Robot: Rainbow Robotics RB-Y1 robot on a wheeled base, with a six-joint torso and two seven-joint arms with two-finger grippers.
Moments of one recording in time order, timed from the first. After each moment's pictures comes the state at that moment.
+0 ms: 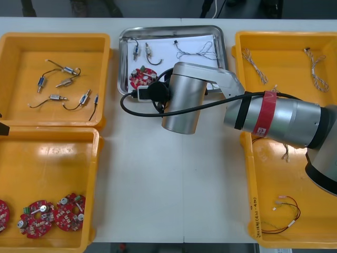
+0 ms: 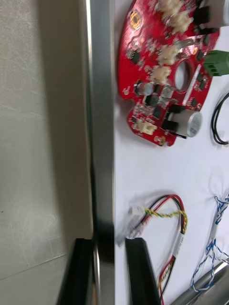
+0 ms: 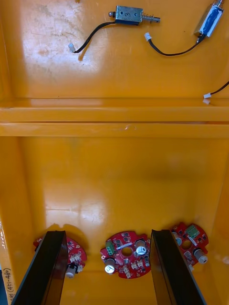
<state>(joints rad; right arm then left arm) -1.15 -0.42 1.14 -1.39 -0.30 1.18 1.80 -0.18 0.90 0.36 -2.20 0.95 1.91 -1.21</state>
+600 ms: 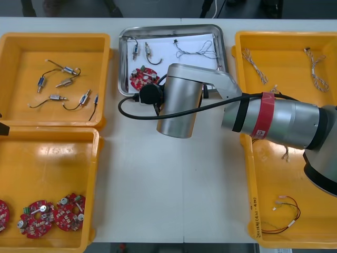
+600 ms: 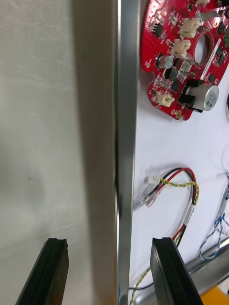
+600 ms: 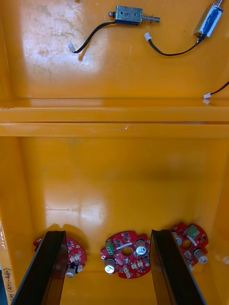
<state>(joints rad) -1.15 -0.41 1.14 -1.46 -0.31 1.34 1.79 -0.18 0.90 0.36 -2.20 0.95 1.91 -1.21</state>
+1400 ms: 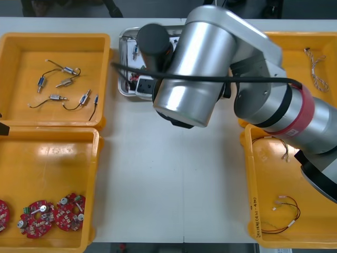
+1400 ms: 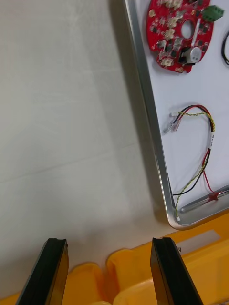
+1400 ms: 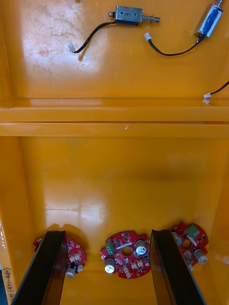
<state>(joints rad) -1.05 -0.41 0.75 -1.93 -0.51 1.91 1.70 -0.18 0.90 0.36 -2.20 0.95 1.91 -1.21</state>
